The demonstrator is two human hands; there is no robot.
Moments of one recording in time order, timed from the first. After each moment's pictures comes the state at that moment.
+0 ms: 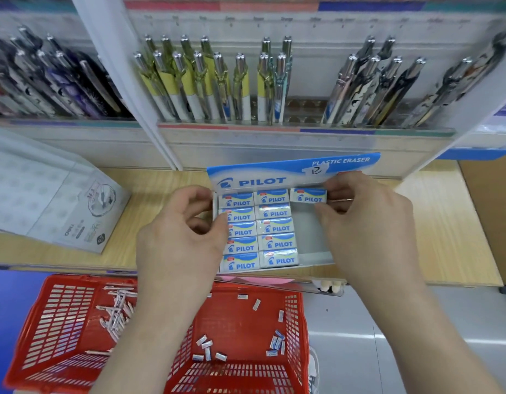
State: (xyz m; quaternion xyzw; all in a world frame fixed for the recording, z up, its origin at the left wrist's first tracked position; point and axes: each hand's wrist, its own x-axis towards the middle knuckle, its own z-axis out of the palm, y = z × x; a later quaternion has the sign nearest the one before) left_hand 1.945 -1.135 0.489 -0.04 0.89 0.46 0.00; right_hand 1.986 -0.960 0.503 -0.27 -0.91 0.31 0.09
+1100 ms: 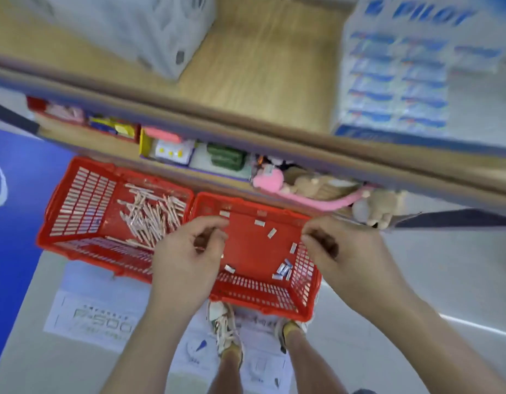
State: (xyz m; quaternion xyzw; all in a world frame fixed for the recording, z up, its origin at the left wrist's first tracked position) left_hand 2.073 -1.264 0.366 -0.12 0.87 0.46 0.11; right_hand 2.087 -1.048 0.377 0.01 -0.93 0.36 -0.11
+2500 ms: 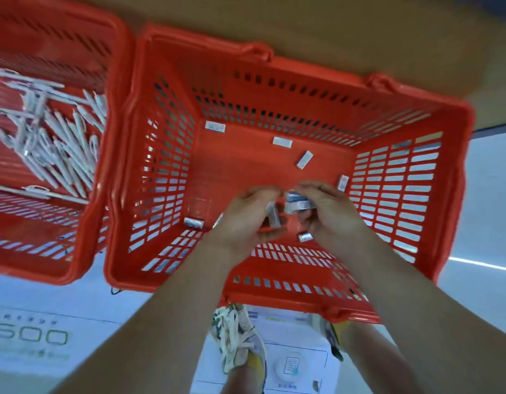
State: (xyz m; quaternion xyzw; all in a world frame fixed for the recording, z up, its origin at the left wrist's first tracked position) left_hand 2.122 -1.270 -0.066 -0.35 0.51 0.64 0.45; right_hand 2.143 -1.142 -0.088 -0.51 -0.47 0.70 -0.16
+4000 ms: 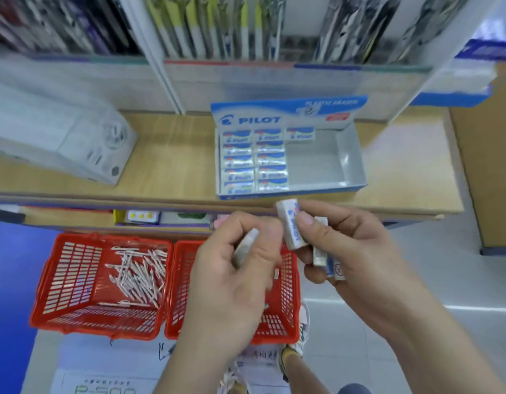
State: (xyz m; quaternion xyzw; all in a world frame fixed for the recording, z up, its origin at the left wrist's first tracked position) left_hand 2.062 -1.126 0.523 0.00 0.71 0.68 0.17; right_hand 2.080 -0.987 0.526 -0.22 -0.53 0.81 -0.12
